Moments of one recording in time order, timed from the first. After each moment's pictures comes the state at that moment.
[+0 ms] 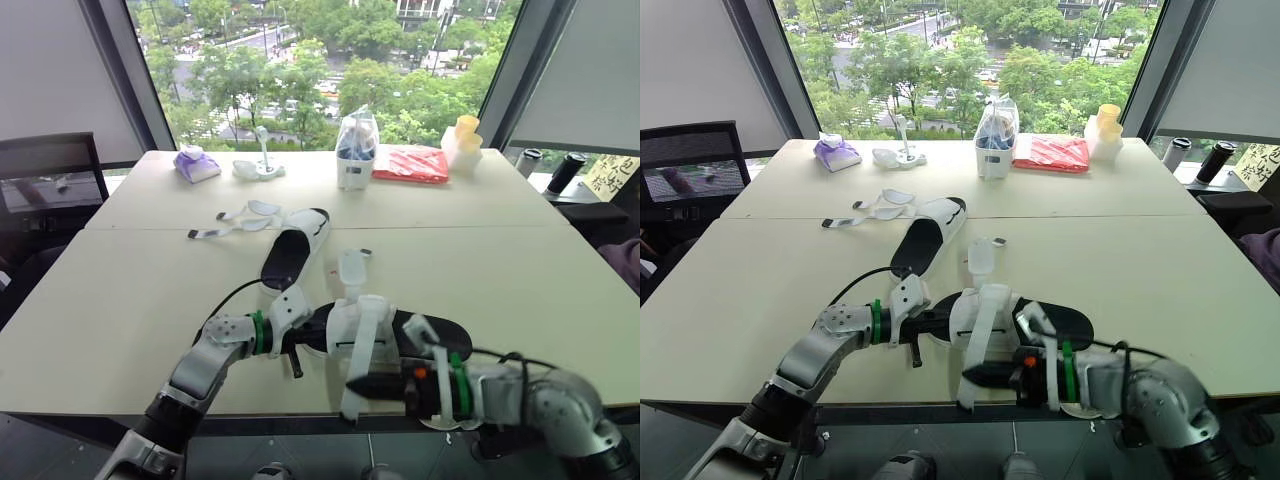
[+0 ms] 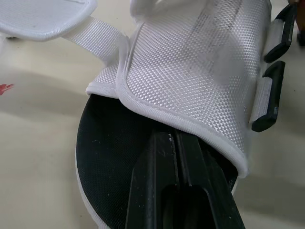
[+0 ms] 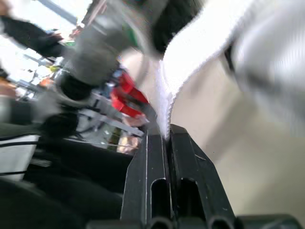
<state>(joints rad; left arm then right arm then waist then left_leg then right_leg) -0.41 0.39 -0.29 0.03 -0.16 0.30 -0.93 -0.27 -0.75 -0.06 -0.39 1.23 1.16 0.67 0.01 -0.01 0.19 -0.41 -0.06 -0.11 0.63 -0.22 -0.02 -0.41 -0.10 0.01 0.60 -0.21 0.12</state>
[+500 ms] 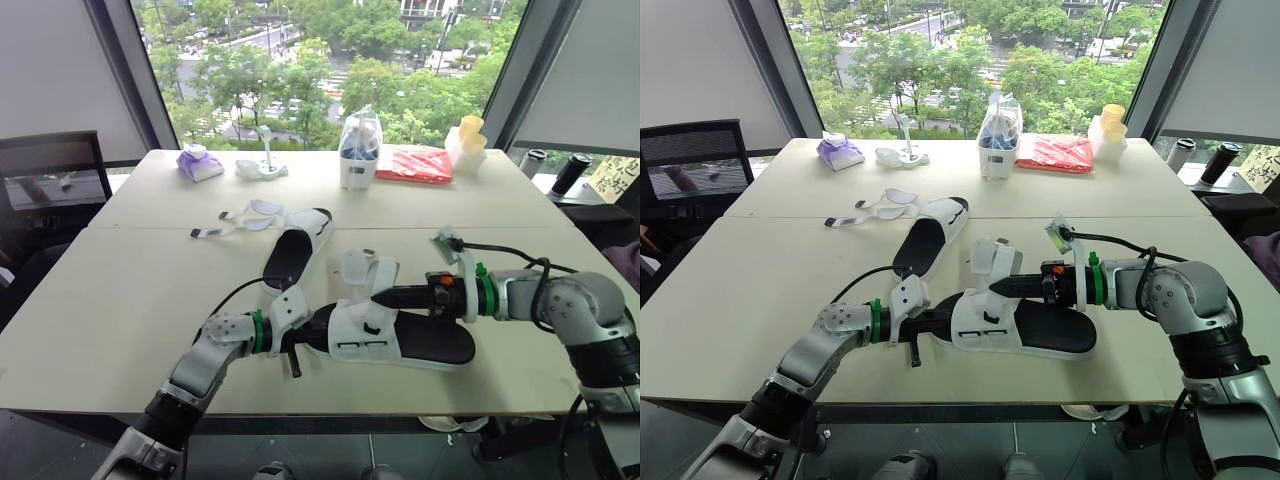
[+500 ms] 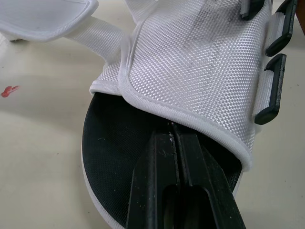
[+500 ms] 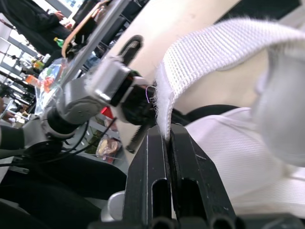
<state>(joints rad) -0.40 0.39 -0.30 0.04 -0.16 0.25 -0.92 -0.67 -0.80 0.08 0.08 0.93 1.11 0.99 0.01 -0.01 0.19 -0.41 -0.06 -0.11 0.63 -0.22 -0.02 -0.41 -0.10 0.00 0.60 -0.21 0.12</state>
